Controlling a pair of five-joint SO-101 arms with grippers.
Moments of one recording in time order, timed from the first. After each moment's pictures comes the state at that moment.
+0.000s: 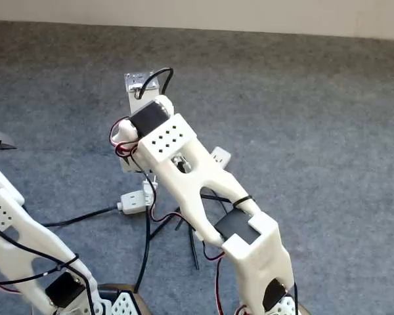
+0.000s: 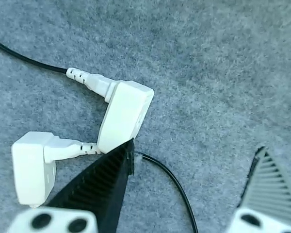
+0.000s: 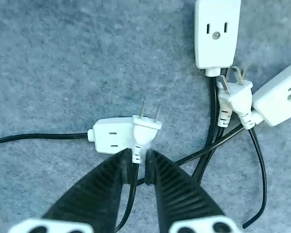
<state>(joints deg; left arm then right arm) -51.2 57.4 -73.4 100.0 -15.3 -46.9 25.1 -37.0 98.6 -30.0</state>
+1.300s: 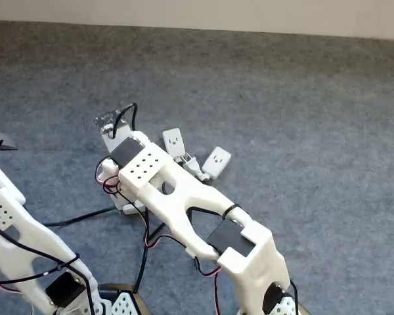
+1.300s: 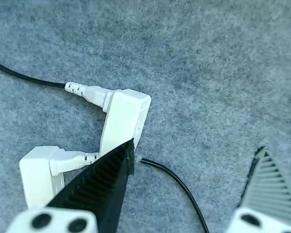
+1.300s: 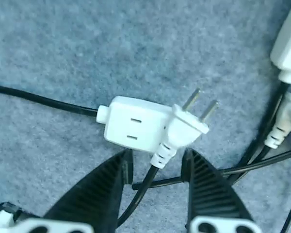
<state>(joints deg) -50.7 57.4 -73.4 98.9 -20.7 -54.4 23.6 -15.8 82.3 -21.7</state>
